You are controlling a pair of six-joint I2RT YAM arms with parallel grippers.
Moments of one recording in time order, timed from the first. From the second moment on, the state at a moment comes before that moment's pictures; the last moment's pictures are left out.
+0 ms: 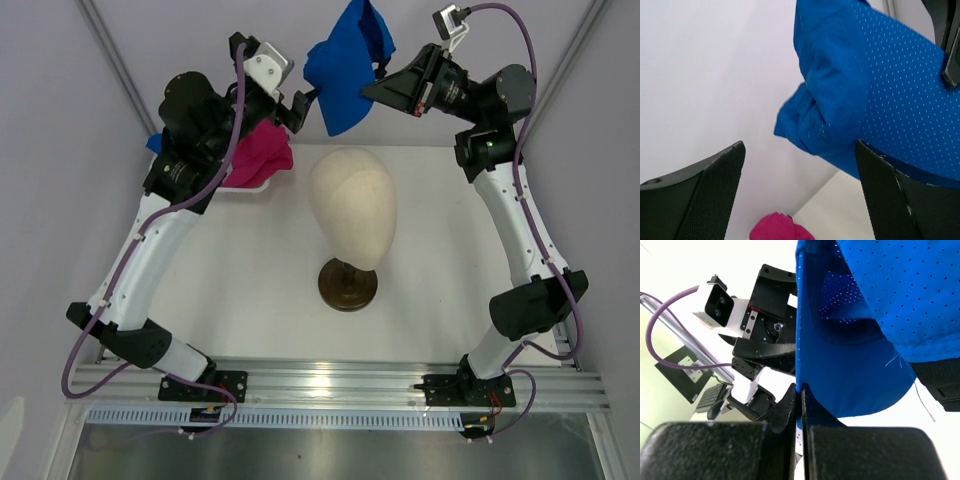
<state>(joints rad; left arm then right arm) -0.54 1.50 1.97 -0.25 0.21 0.39 0.28 1.69 1.95 0.40 -1.05 1.24</state>
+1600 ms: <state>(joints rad) -0.53 1.56 2.13 -0.30 0.07 0.21 0.32 1.75 1.99 0.37 -1.11 1.24</state>
